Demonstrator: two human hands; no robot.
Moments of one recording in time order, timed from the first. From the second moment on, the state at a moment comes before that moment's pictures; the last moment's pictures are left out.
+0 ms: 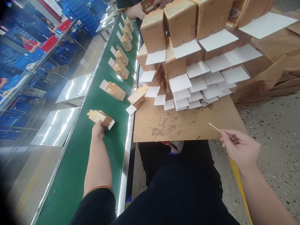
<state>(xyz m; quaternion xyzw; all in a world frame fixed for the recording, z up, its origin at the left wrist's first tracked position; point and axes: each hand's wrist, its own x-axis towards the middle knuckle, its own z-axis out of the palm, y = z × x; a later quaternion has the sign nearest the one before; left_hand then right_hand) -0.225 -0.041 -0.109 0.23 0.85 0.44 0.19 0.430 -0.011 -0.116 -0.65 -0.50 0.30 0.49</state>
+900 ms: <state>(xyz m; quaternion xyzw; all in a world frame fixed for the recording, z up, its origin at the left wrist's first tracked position) 0.014 -0.008 -0.143 0.41 0.59 0.51 0.47 0.301 0.011 -0.143 -0.41 -0.79 0.33 0.33</state>
